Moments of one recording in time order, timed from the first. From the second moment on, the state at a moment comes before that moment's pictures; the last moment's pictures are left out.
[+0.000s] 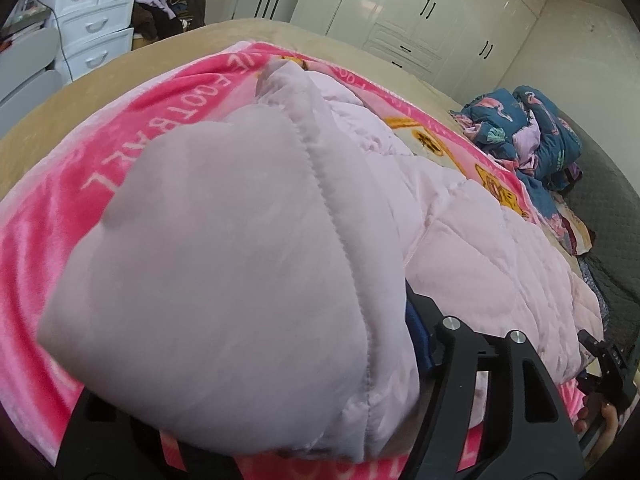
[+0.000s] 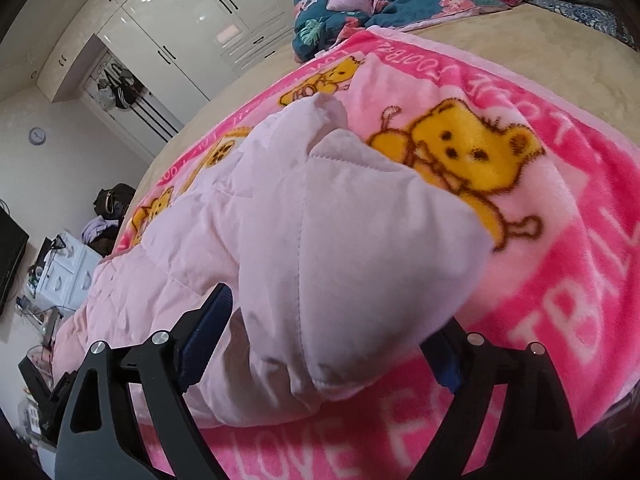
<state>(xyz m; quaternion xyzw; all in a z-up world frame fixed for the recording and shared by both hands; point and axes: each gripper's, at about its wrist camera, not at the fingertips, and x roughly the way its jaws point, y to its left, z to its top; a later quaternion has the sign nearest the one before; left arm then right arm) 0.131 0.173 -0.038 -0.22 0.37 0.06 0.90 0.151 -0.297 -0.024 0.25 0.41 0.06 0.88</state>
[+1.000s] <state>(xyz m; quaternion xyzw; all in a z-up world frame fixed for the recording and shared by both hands) 0.034 0.180 0.014 -0.16 0.31 0.14 0.93 0.059 -0.312 0.036 0.13 0.31 0.04 0.94</state>
